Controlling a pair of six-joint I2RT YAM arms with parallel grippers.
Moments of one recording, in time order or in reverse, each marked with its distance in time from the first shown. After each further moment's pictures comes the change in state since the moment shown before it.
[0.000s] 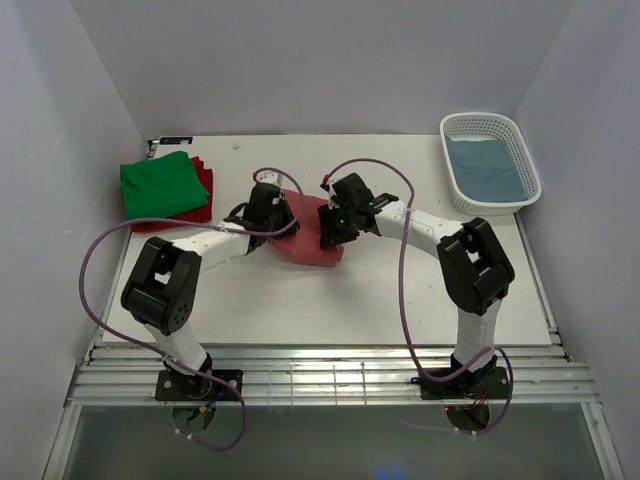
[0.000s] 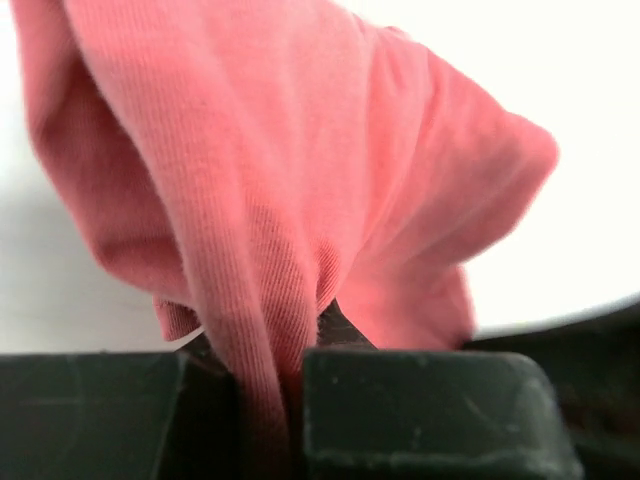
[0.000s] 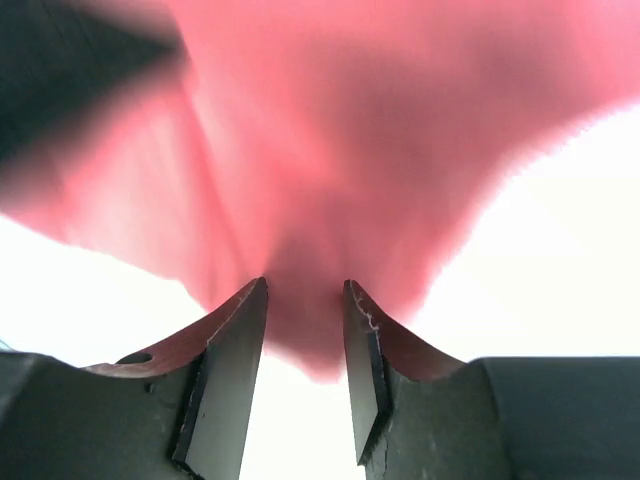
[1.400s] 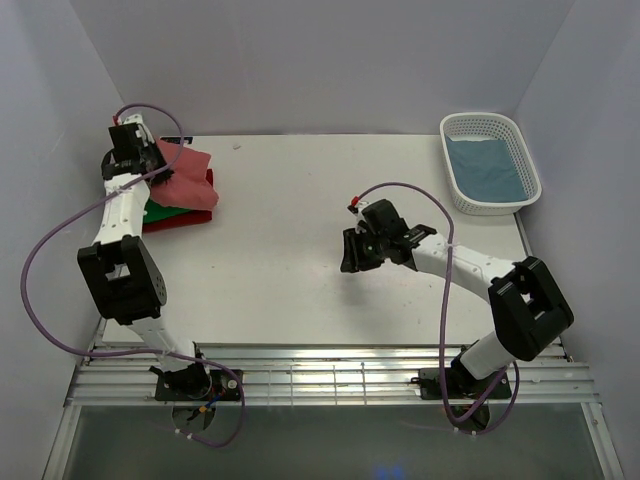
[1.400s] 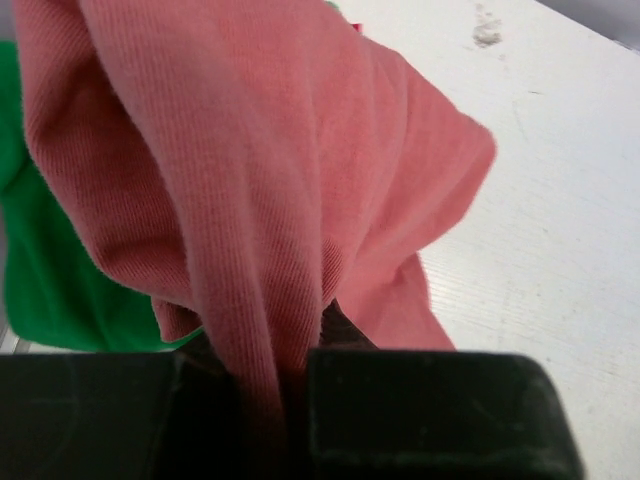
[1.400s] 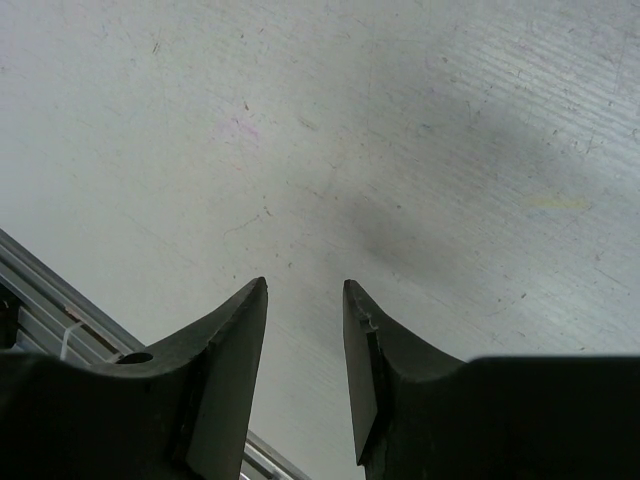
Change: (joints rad) left arm 0.711 0.039 0.601 -0.524 0.056 0.427; right arm 0.000 -0.403 -0.428 0.076 -0.009 0.069
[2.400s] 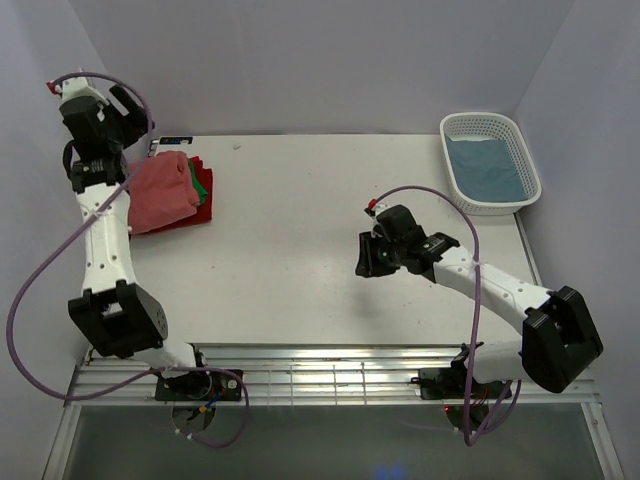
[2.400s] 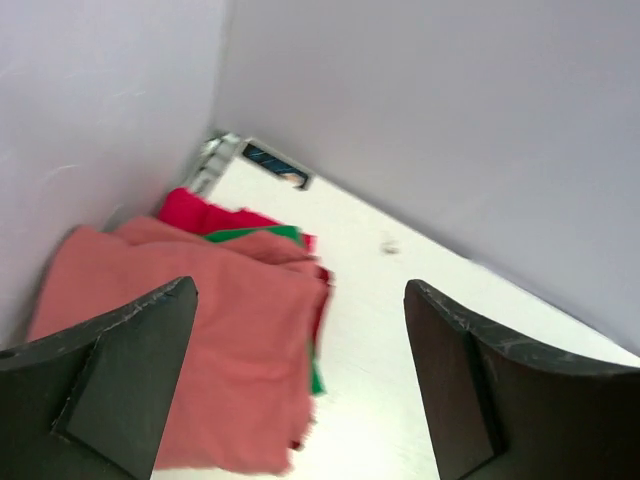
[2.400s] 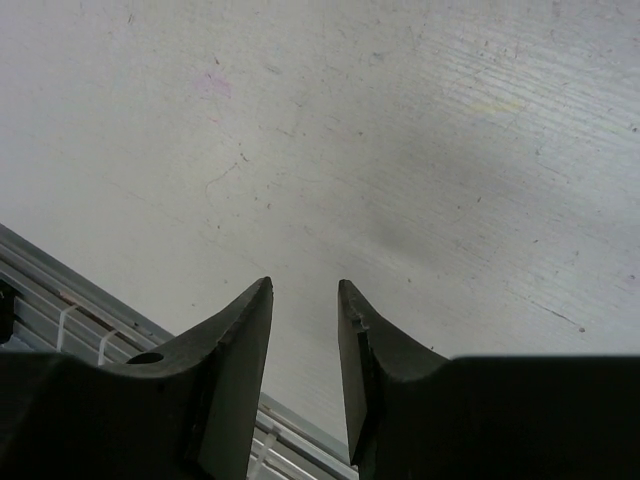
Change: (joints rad) left arm 0.098 -0.135 0.149 0.095 -0.013 -0.150; right arm 0.000 -0.203 -0.084 -0.103 0.080 0.038
